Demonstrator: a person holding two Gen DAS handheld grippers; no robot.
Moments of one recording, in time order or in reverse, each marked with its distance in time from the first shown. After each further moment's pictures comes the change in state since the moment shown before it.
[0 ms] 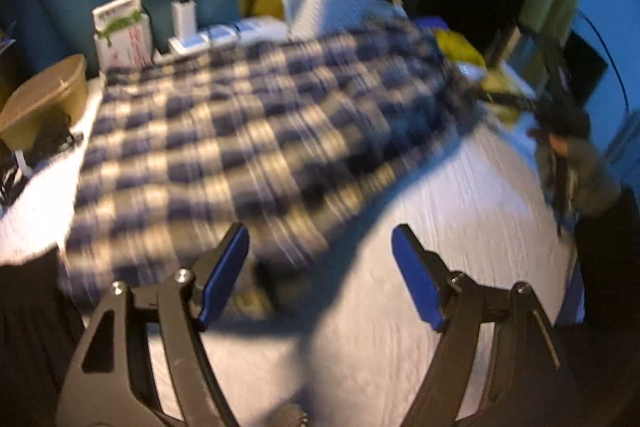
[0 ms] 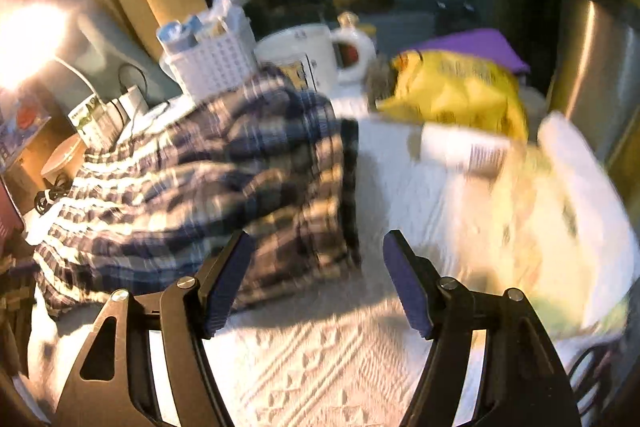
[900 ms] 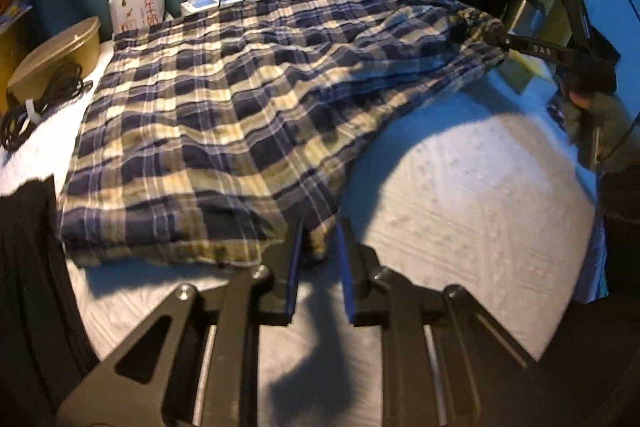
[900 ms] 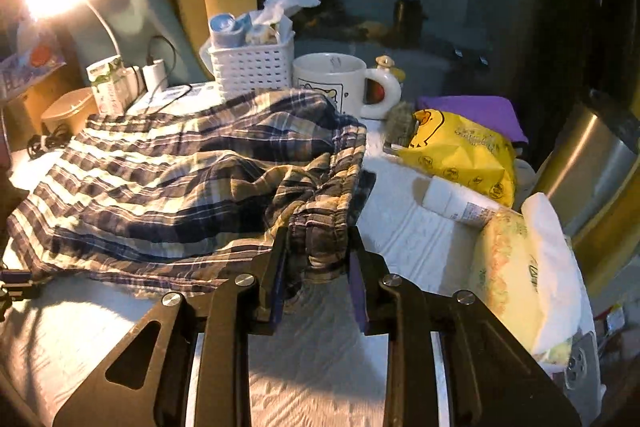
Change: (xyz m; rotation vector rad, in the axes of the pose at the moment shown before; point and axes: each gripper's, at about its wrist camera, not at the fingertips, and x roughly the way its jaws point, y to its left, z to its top) left arm 0.010 -0.010 -0.043 -0.045 0.029 0.045; right arm -0.035 0.038 0.004 -0.256 -0.070 -0.074
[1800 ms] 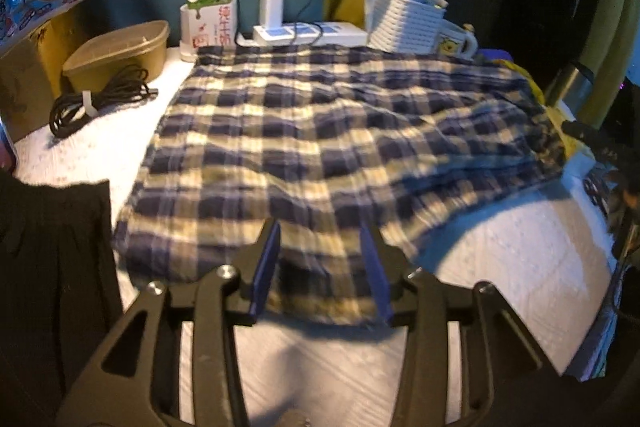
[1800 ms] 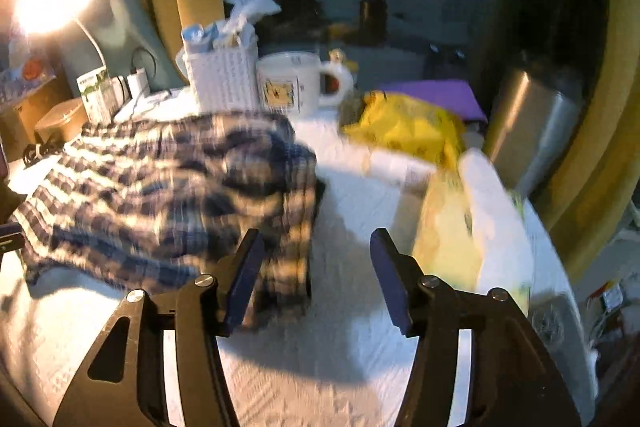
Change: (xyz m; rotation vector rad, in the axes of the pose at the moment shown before) left arm -0.006 0.038 0.037 -0.165 -0.111 0.150; right arm -0.022 -0.025 -0.014 0.045 -0.036 -0.045
